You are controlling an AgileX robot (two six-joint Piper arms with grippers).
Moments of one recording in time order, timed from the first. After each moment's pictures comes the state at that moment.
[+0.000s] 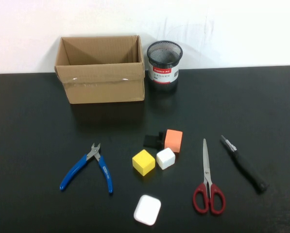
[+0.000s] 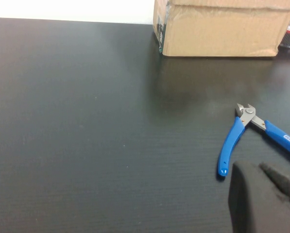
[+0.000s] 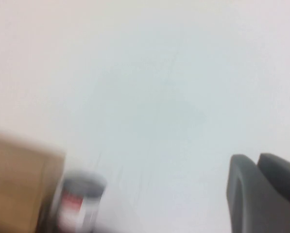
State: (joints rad) right arm 0.03 -0.03 -0.07 -0.62 -0.43 0.52; left arm -0.14 -0.01 0.03 -0.16 0.35 0.11
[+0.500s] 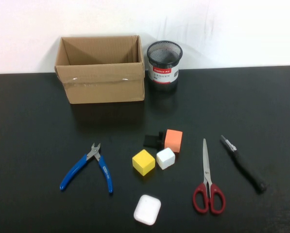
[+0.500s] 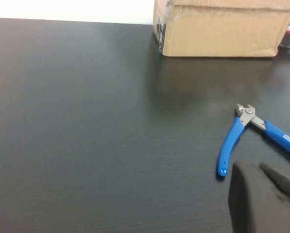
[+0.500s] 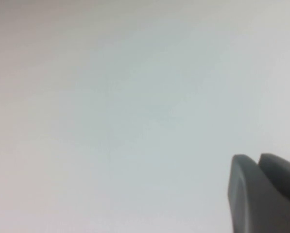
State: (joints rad) right arm 0.03 0.10 -0.47 0.08 -0.38 0.05; left arm -0.14 -0.01 0.03 -0.16 0.35 0.11
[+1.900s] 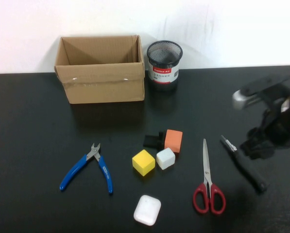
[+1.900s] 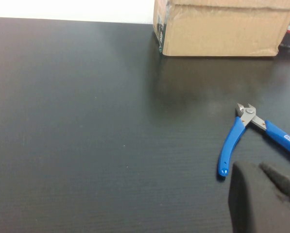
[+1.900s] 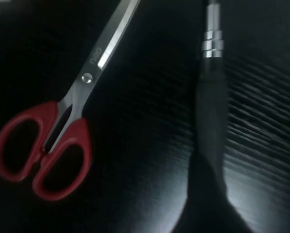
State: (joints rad) right arm 0.32 1.61 -1.13 0.01 0.82 -0.17; left arm -0.14 -0.01 0.03 -0.16 0.35 0.11
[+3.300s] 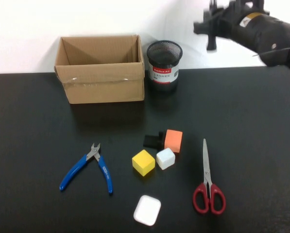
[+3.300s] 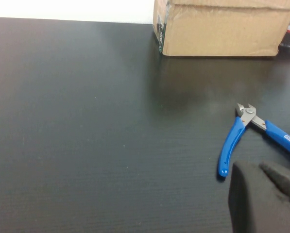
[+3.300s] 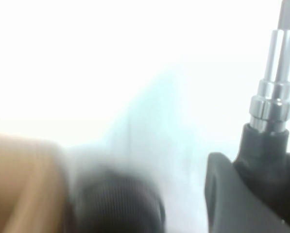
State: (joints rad) right arm 0.37 1.85 -1.51 0.20 -0.34 -0.17; left arm -0.14 -0.01 0.03 -0.16 0.35 0.11
